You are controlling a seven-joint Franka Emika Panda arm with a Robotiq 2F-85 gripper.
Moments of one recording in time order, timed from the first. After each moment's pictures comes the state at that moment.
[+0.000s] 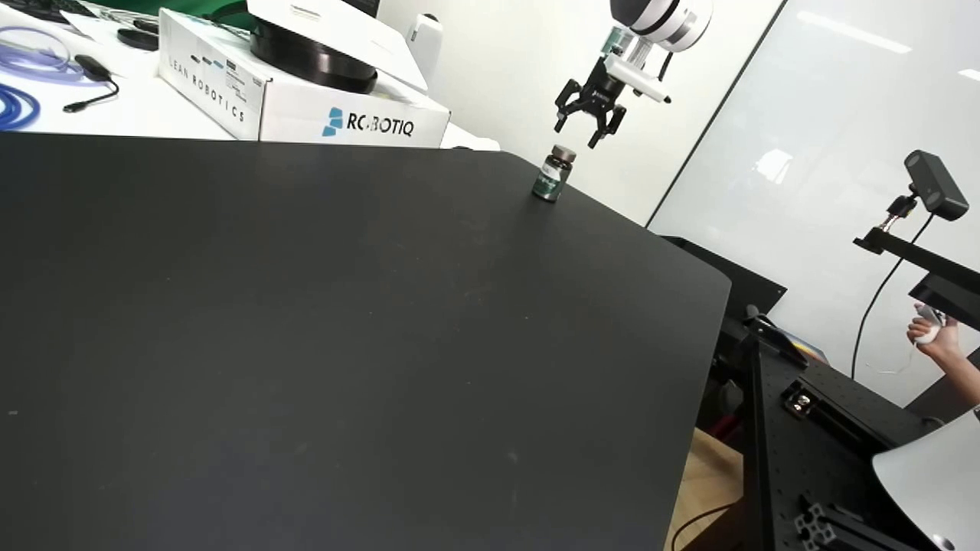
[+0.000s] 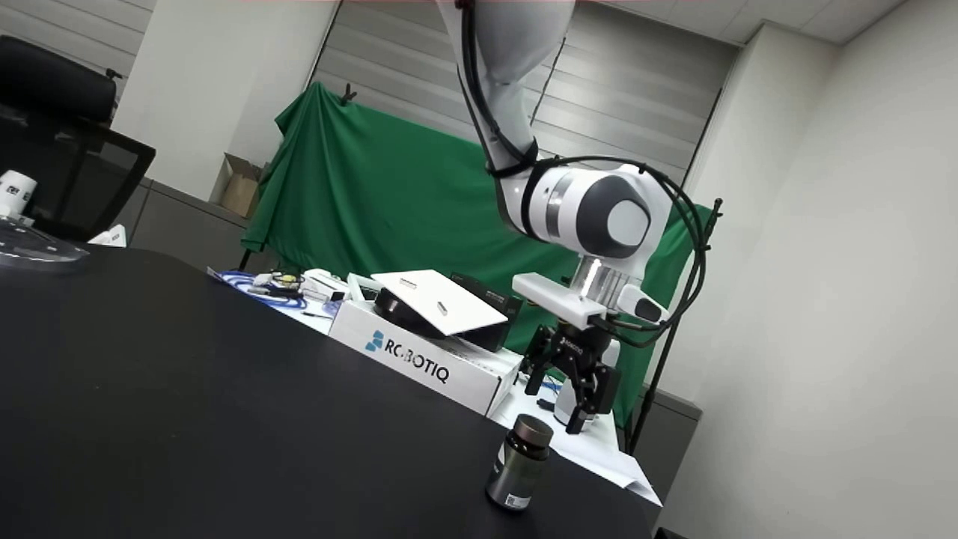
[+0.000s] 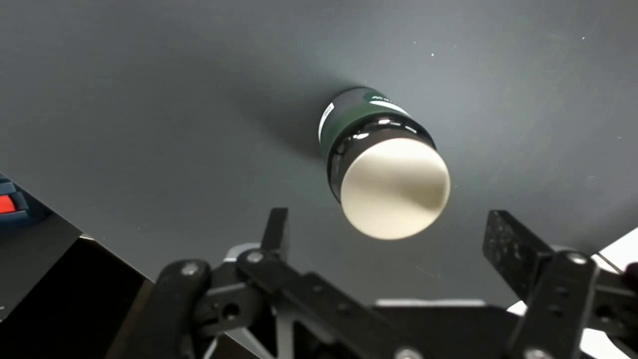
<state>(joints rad) -0.45 0.85 -0.19 -1.25 0.23 2.17 0.09</state>
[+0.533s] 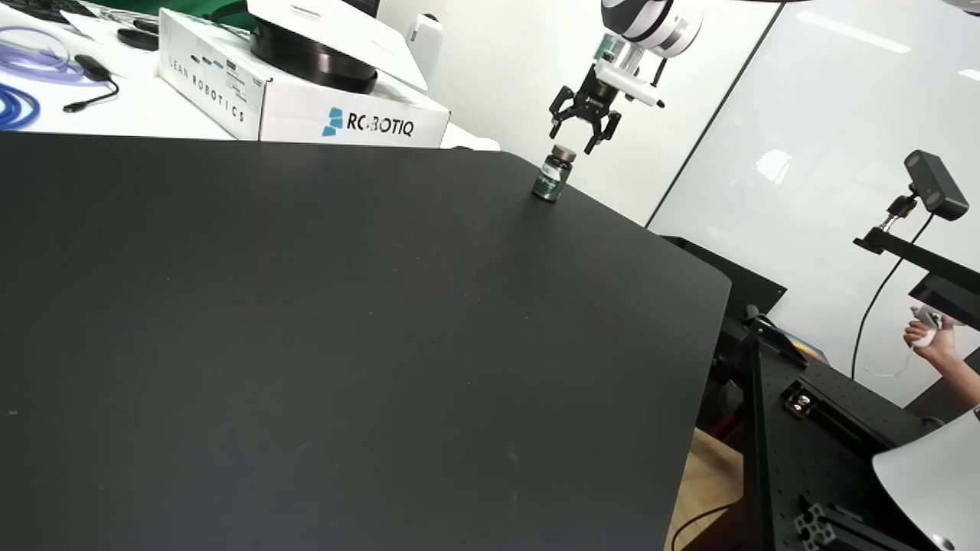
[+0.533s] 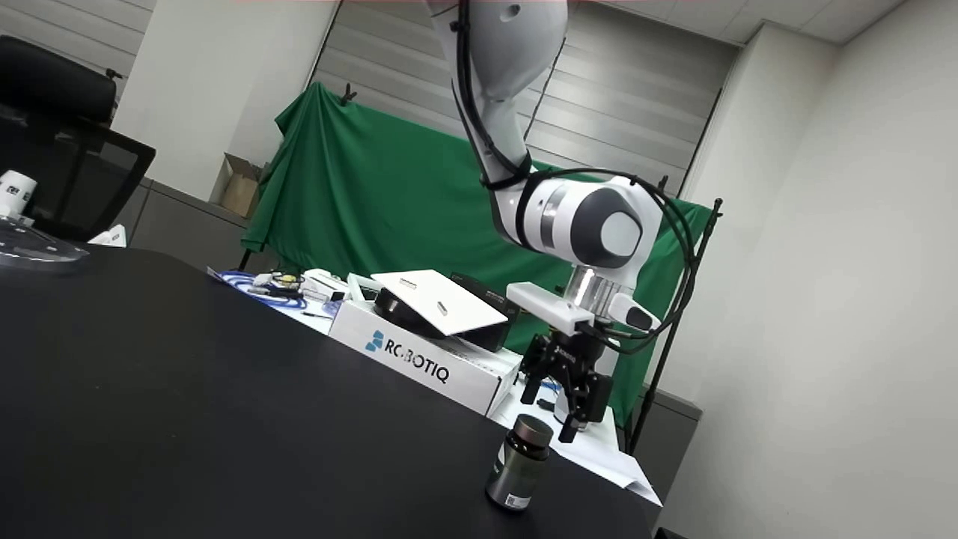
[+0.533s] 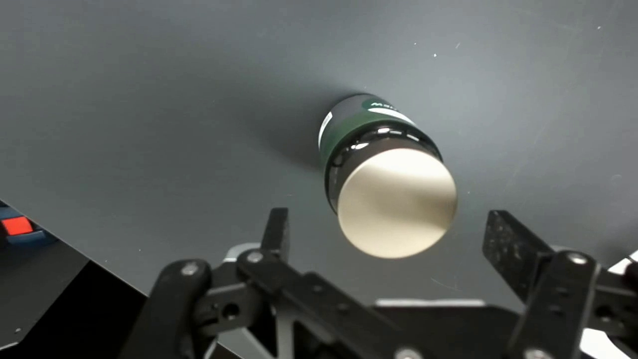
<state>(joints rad) -0.44 0.89 -0.20 -1.21 0.22 2.16 0.16</state>
